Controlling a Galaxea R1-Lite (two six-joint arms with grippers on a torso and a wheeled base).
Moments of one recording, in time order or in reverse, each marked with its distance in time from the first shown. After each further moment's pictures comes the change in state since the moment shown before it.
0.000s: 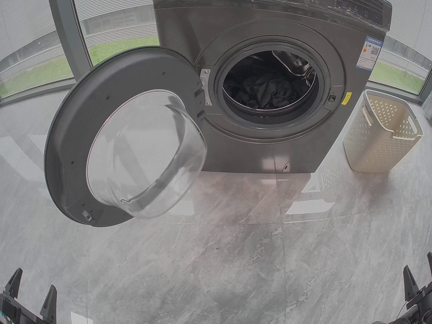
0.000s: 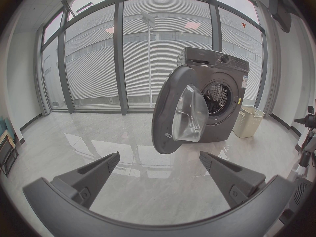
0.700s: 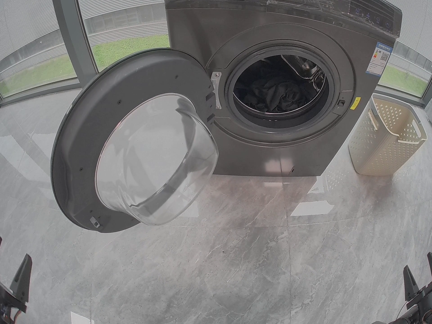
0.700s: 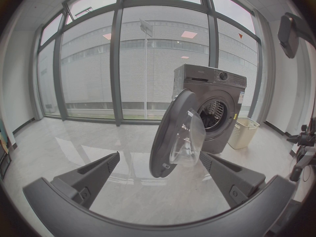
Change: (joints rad) left arm -0.004 0.193 -0.216 -0.062 -0.055 -0.011; right arm 0.001 0.001 0.000 0.000 0.000 0.000
